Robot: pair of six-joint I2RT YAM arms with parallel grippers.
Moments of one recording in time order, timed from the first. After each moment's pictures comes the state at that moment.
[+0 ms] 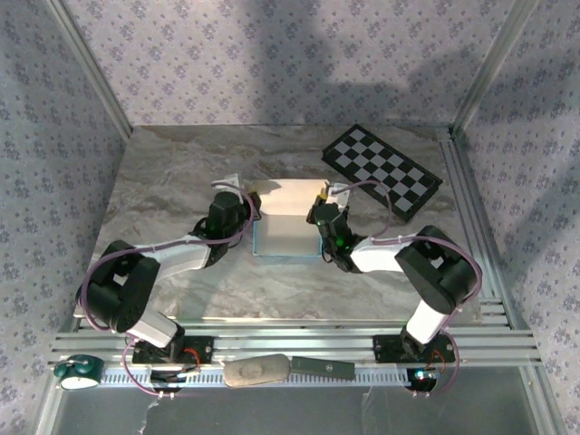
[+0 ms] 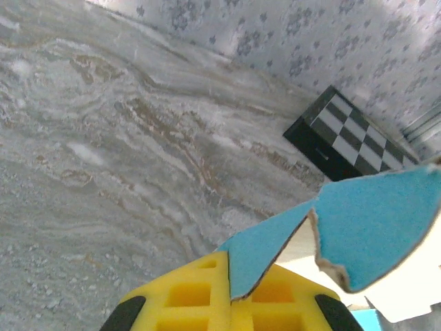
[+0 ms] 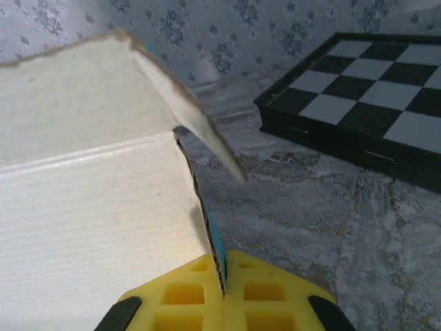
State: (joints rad) left arm -0.56 1.51 0.63 0.57 -0.16 -0.62; right arm 0.74 1.70 0.69 0.69 0.63 0.48
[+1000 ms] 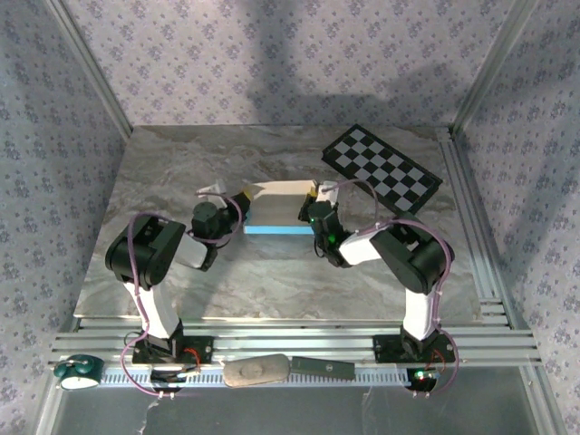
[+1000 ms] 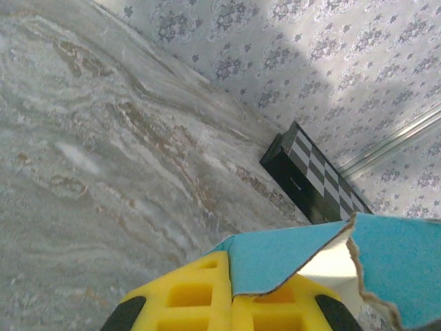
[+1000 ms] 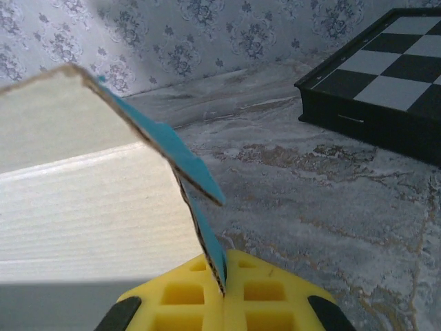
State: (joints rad) left arm -0.36 1.82 0.49 1.19 0.14 -0.78; right arm 0.72 1.88 0.75 0.85 0.54 0.45
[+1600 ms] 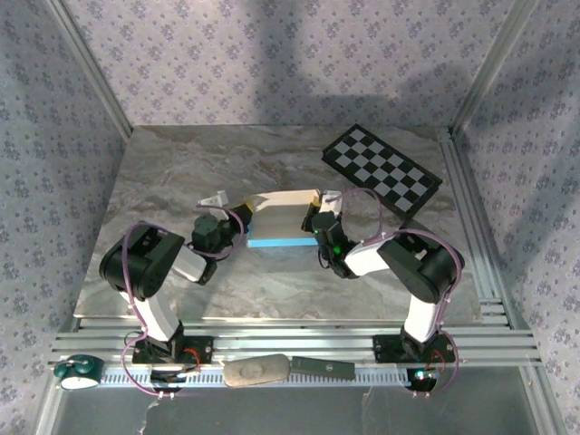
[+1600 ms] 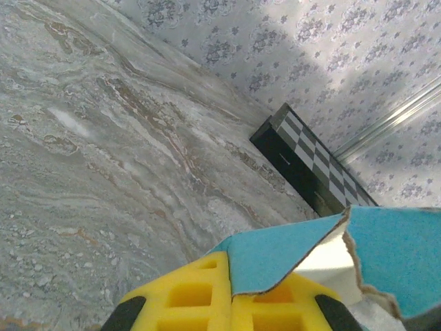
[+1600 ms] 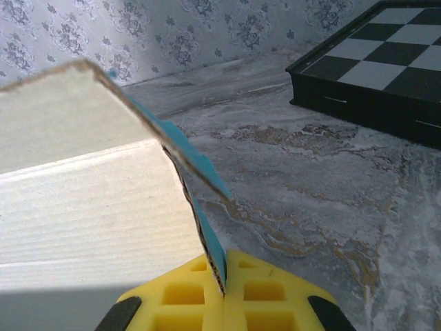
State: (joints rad) left arm -0.44 1.73 0.38 1.21 0.07 -0.75; right arm 0.76 1.79 0.65 0.82 0.57 0.47
